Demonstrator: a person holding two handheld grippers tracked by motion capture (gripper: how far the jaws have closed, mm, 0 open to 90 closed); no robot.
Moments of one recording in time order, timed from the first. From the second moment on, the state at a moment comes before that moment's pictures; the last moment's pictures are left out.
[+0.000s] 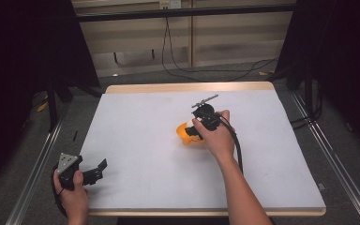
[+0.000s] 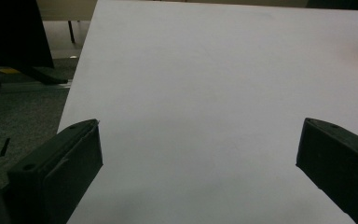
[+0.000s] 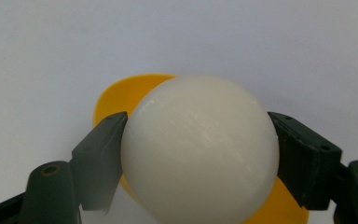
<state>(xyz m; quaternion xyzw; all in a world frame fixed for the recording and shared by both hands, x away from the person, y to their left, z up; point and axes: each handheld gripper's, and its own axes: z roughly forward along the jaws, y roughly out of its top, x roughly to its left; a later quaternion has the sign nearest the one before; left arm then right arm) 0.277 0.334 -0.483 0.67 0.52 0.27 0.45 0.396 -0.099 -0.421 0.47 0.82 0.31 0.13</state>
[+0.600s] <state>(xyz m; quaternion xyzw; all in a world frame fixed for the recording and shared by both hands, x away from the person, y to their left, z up) 0.277 0.335 -0.483 0.68 0.52 0.27 0.45 0.395 -0.099 -0.428 0.49 0.80 0.32 0.12</state>
